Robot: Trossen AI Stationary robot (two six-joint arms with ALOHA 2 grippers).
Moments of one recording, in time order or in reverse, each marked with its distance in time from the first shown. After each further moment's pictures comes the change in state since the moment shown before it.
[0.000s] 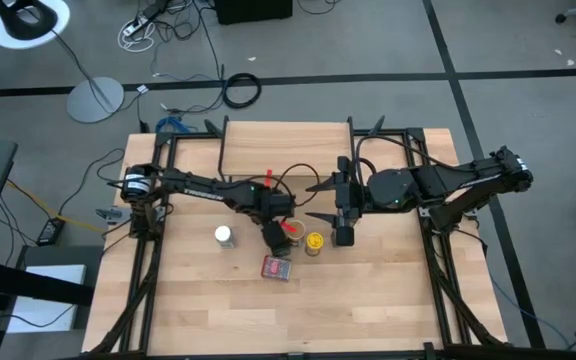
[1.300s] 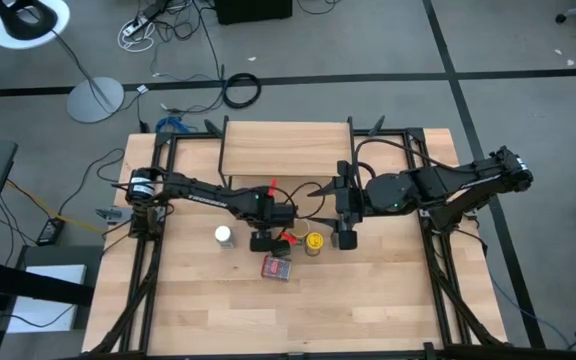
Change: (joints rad) left arm -0.049 0.039 0.027 -0.093 -0.057 0.446; right arm 0.014 0.000 0.000 -0.053 -0.012 0.005
